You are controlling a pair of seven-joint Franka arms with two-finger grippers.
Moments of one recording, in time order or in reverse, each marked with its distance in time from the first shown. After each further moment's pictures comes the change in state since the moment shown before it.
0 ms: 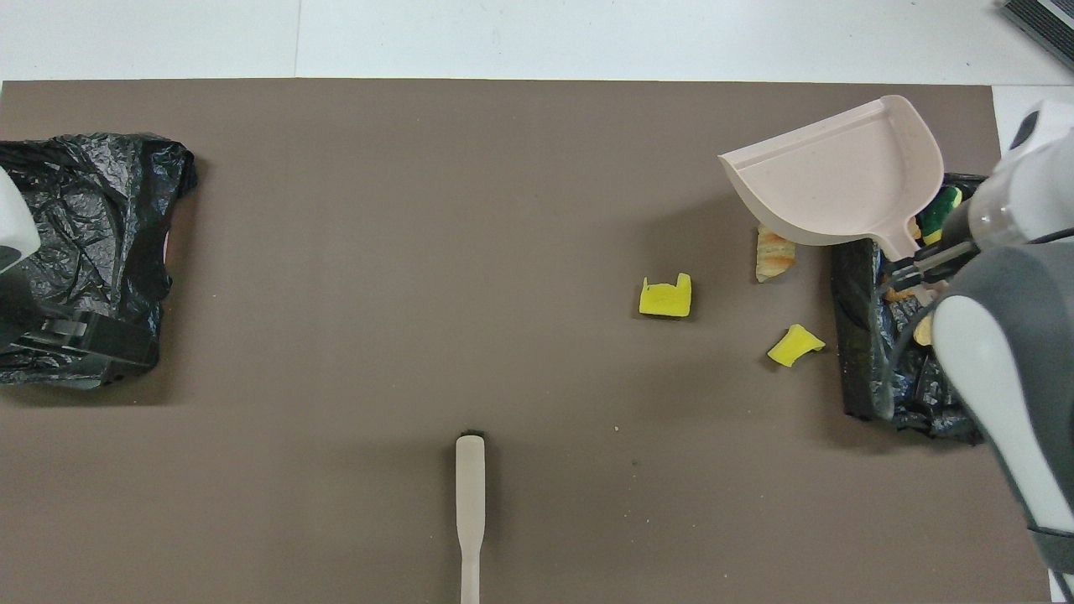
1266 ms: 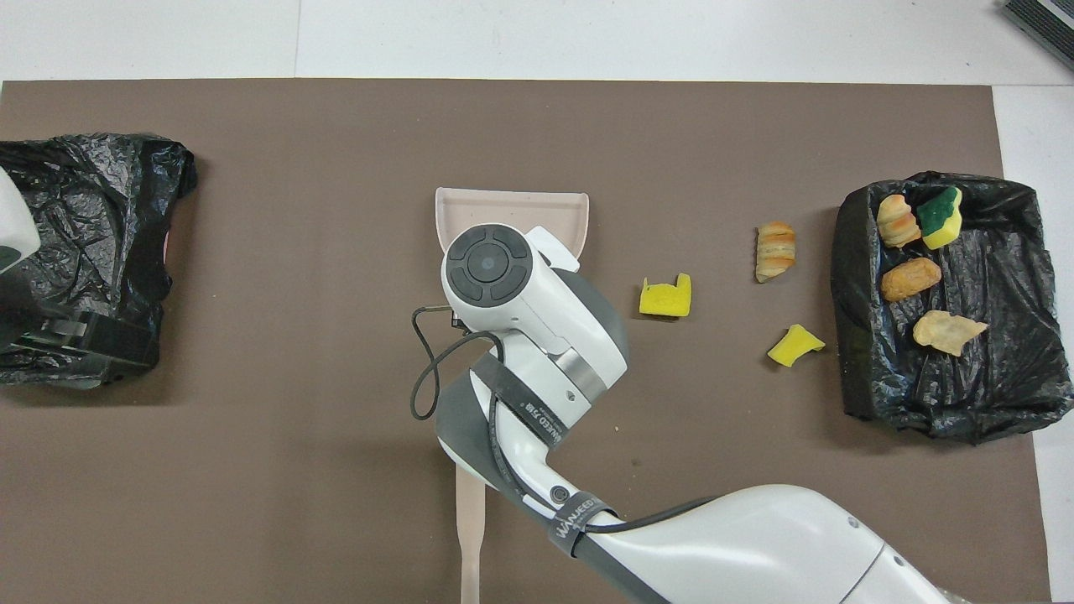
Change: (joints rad) left arm 0.000 0.000 0.000 0.000 0.000 0.000 0.000; right arm 0.448 0.410 -0.016 0.192 -0.099 0.250 0.638
